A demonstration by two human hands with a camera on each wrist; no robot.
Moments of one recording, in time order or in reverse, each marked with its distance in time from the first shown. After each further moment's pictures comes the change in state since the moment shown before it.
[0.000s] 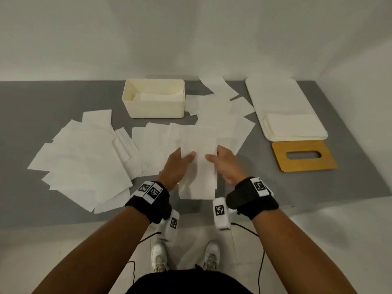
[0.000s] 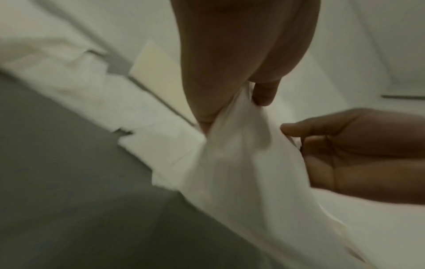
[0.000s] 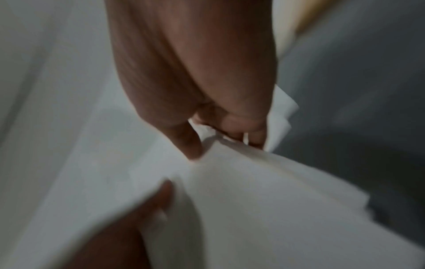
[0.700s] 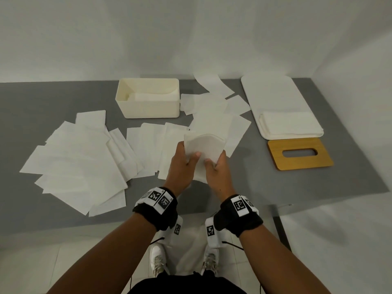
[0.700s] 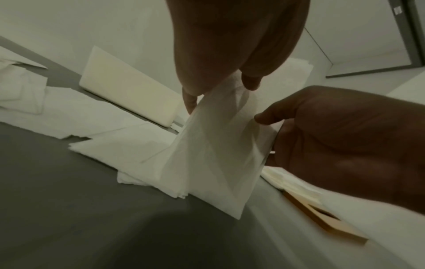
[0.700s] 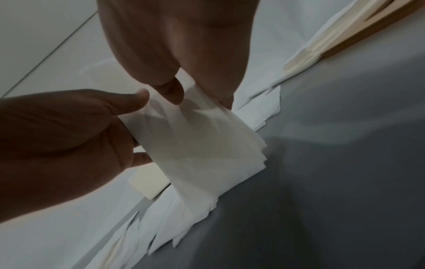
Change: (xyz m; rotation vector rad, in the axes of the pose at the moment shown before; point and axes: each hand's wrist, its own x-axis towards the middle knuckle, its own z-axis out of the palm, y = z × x) left_hand -0.001 -0.002 0.032 0.233 0.178 0.248; right_hand -0.019 0.030 0.022 0.072 0.250 -0.217
